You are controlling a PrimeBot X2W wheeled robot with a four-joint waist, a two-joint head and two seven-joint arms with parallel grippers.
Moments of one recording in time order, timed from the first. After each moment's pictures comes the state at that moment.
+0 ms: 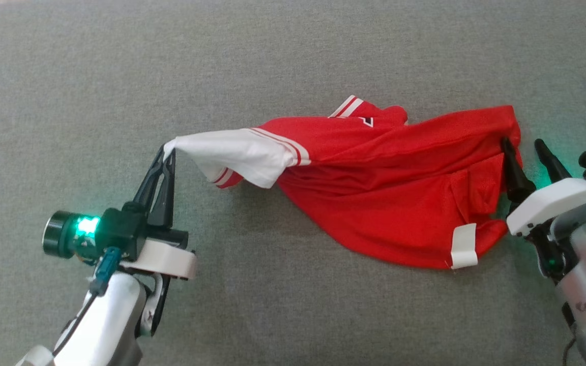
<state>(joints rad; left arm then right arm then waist) -0.32 0.31 -0.49 0.21 -0.29 0.19 -0.18 -0.50 -0.34 0.31 0.78 0.65 0.13 -0.15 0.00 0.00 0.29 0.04</state>
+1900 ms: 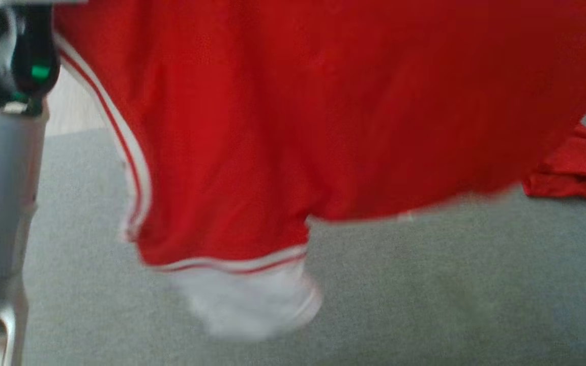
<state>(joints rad) -0.99 0.34 -0.30 0.06 -0.59 0.05 -0.02 -0.63 -0.61 0.11 0.03 0.52 0.13 0.11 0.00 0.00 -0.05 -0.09</state>
